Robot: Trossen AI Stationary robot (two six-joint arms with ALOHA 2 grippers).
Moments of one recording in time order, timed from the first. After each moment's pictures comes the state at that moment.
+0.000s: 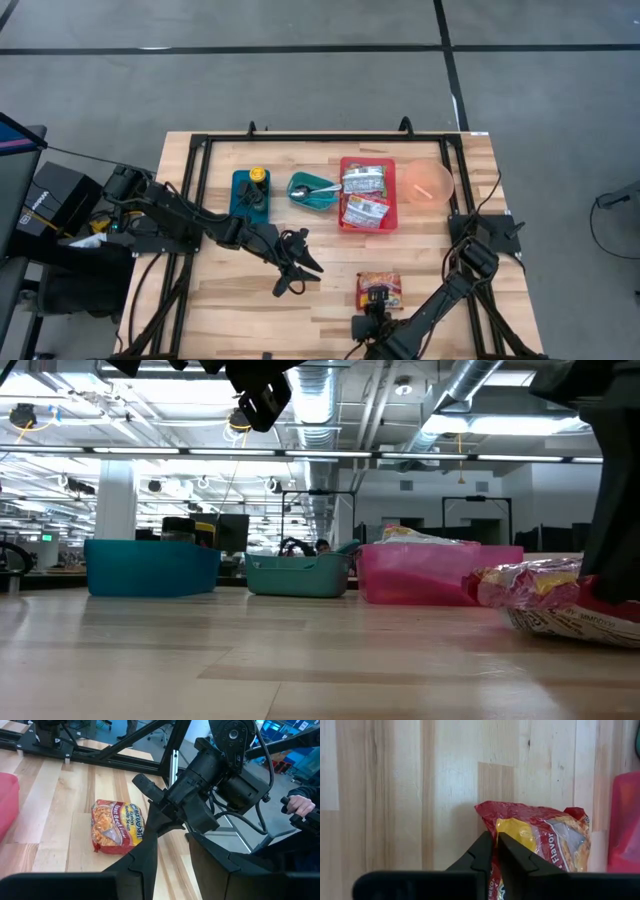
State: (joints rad) left arm -0.32 1.51 0.83 0.41 0.07 -0.32; right arm 0.82 2.28 1.75 -1.17 0.58 0.78
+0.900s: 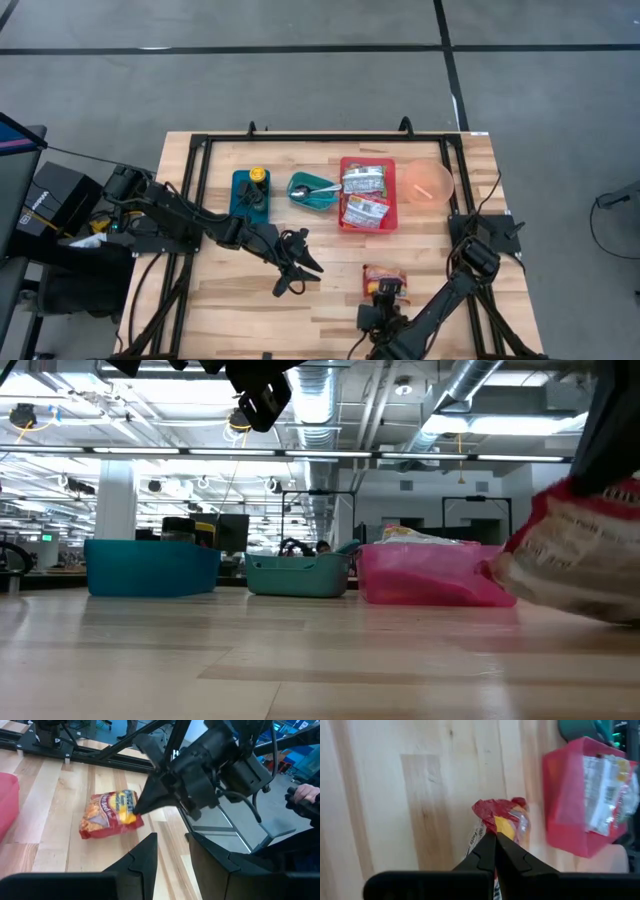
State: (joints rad) left arm -0.32 1.51 0.83 0.41 0.07 -0.32; right arm 0.82 2.27 1.86 -1.51 0.65 0.99
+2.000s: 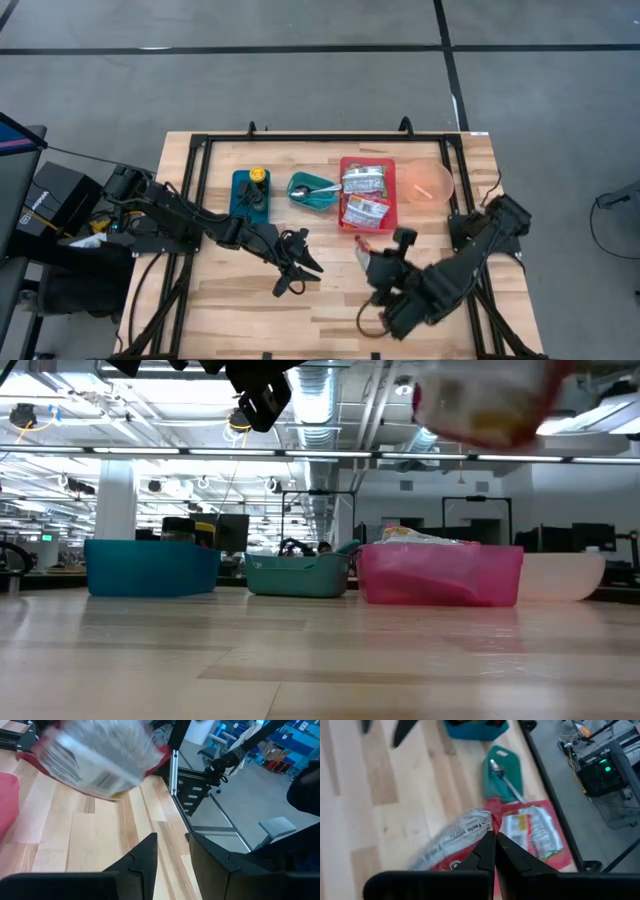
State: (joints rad) left arm -0.32 1.51 0.83 0.41 0.07 -0.32; right arm 0.72 1.87 1.89 -1.57 0.87 0.86
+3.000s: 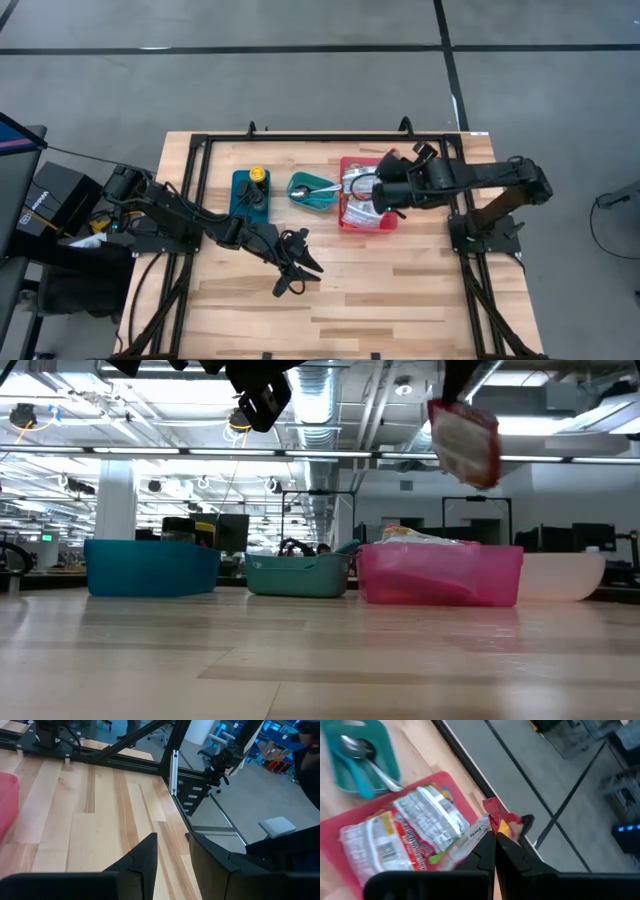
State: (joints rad) left arm -0.32 1.51 0.83 0.41 0.07 -0.32; right arm 0.16 1.54 1.68 -1.55 0.86 0.63
